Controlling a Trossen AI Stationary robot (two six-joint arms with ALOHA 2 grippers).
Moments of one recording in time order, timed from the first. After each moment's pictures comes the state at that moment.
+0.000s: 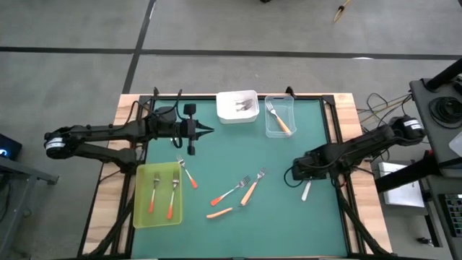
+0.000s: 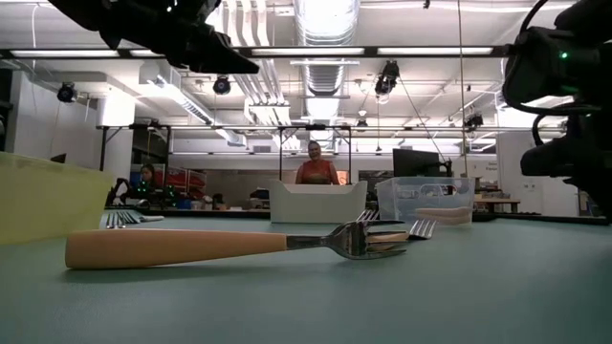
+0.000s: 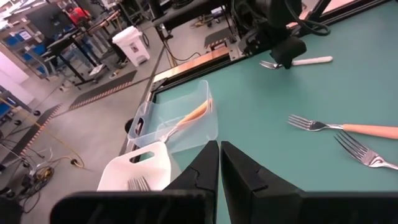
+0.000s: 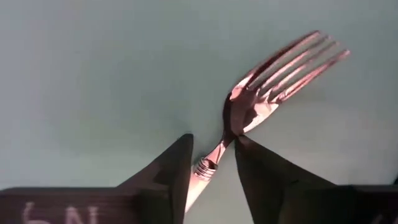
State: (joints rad) left arm 0.27 1.06 0.67 0.11 0.11 0.49; right arm 0.17 1.27 0.47 -0.80 -0.16 1.69
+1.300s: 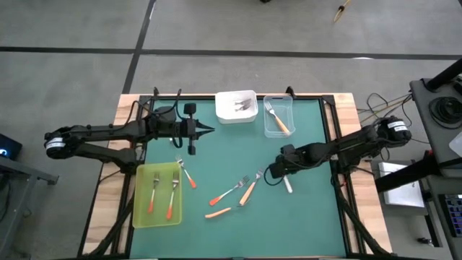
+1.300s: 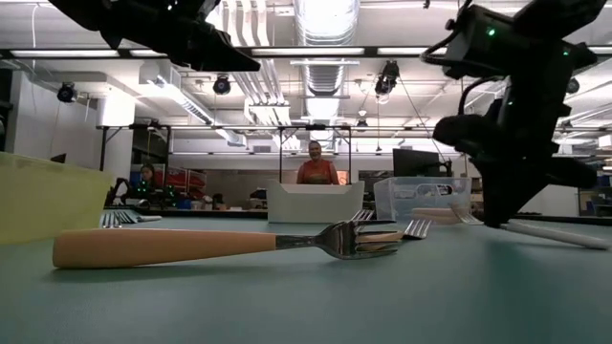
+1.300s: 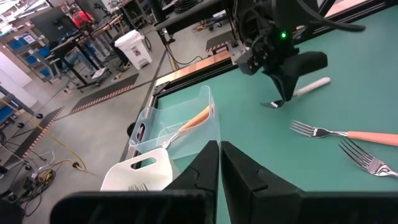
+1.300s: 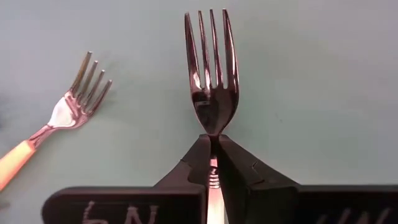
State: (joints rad) left arm 0.27 1.06 0.67 0.13 0.11 0.49; right arm 0.12 1.40 0.64 -0.49 0.10 1.35
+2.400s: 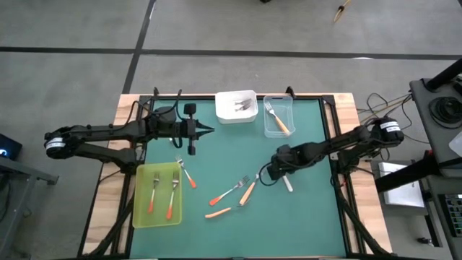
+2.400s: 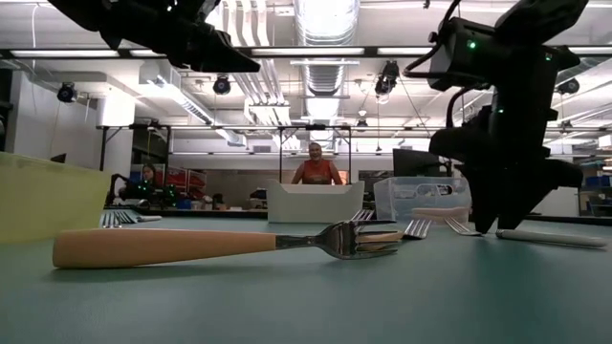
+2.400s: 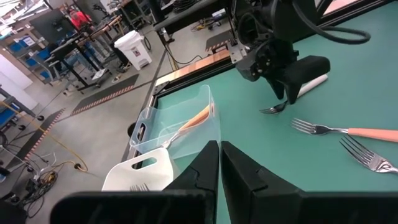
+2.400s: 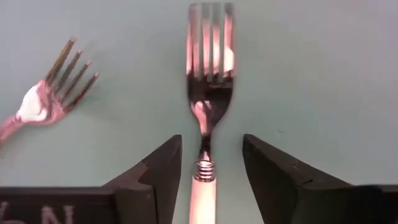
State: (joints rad) left arm 0.27 1.06 0.67 0.13 0.11 0.50; right arm 0.10 1.50 0.70 -0.53 0.06 1.25
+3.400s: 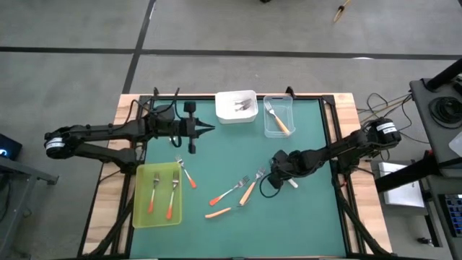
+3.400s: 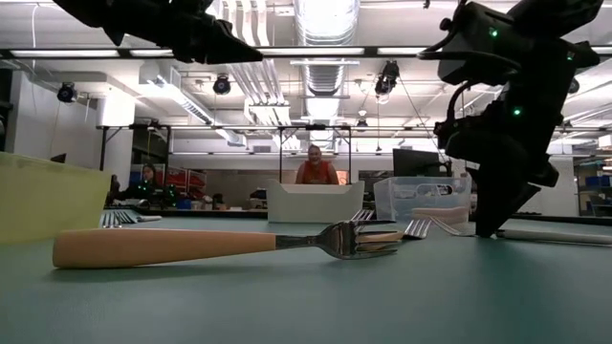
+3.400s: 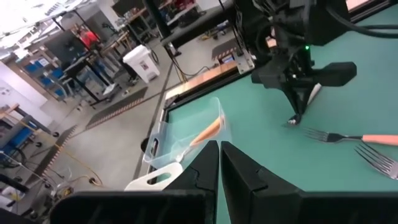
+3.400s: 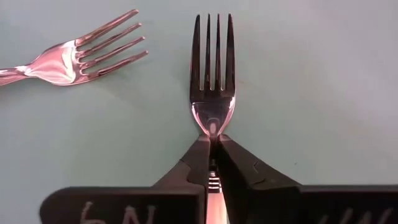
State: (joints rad) left arm 0.27 1.06 0.69 0.15 0.11 0.56; right arm 0.21 1.56 0.70 -0.48 0.22 1.01
